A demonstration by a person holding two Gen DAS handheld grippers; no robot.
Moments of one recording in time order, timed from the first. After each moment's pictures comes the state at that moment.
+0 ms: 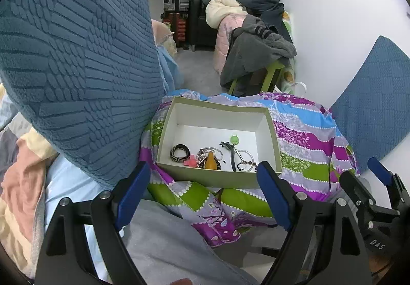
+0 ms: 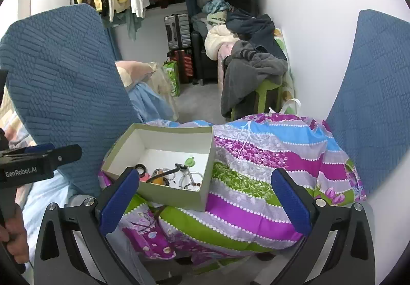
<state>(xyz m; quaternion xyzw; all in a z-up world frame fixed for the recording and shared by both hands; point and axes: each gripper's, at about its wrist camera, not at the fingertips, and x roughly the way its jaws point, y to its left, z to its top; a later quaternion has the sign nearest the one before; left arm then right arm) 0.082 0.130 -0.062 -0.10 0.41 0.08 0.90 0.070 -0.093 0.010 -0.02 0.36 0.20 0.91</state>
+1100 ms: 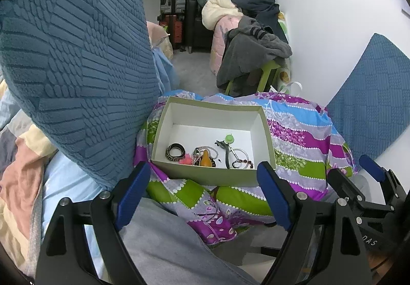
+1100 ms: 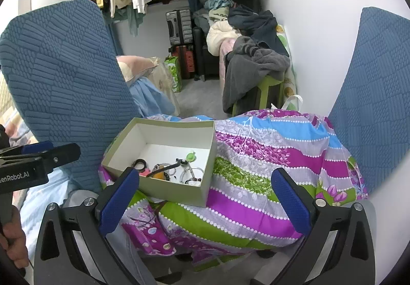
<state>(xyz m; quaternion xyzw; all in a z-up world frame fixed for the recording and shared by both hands) 0.075 0.124 -0.059 -0.10 0.41 0.07 0.90 0.071 -0.092 0.002 -0.02 0.37 0.20 0.91</state>
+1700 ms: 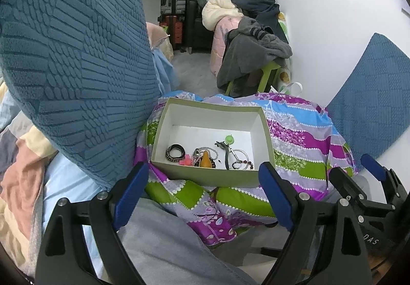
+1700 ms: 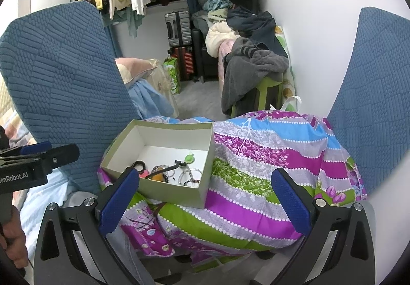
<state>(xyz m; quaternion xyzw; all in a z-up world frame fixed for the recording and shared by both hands) 0.077 0.121 -0.057 -0.10 0.41 0.08 0.90 0.073 -0.097 0.006 -0.02 0.37 0.20 0.91</state>
